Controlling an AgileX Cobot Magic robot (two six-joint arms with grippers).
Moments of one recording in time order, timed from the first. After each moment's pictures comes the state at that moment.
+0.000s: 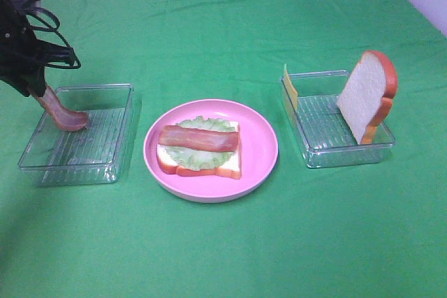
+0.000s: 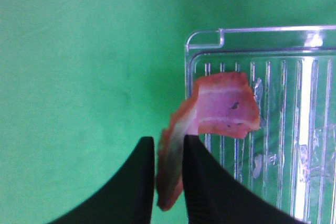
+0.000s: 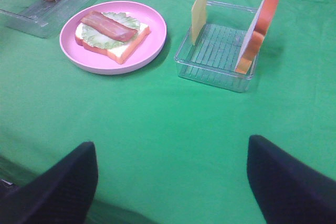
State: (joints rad) left arm -0.08 2.10 -1.60 0.05 0.91 -0.17; right arm 0.48 -0.01 -0.51 0.02 1.07 -0.01
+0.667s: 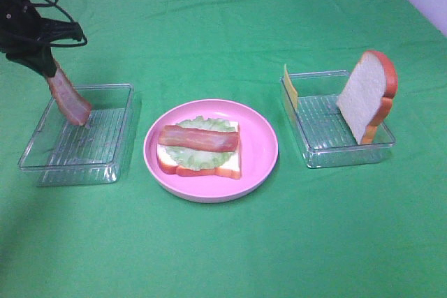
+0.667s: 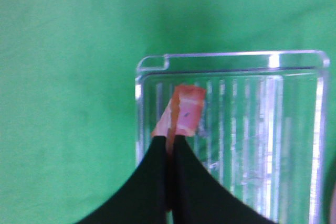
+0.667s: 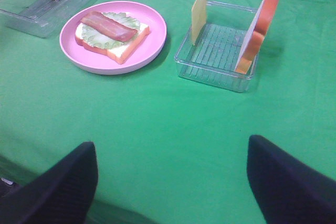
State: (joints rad) left arm -0.08 2.05 -1.60 -0.10 0.86 -0.09; right arm 0.48 -0.01 -0.51 0.02 1.07 -0.01
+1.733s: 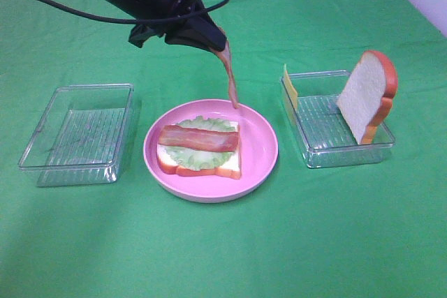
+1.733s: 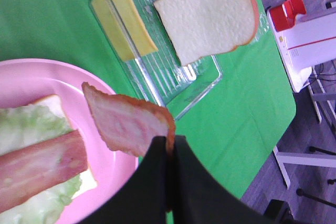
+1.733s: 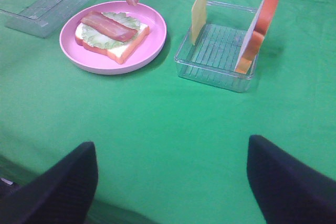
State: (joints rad) left arm -0.40 2.01 -1.60 -0.94 0.85 0.35; right arm 0.48 -0.01 -0.51 0.02 1.07 -0.01
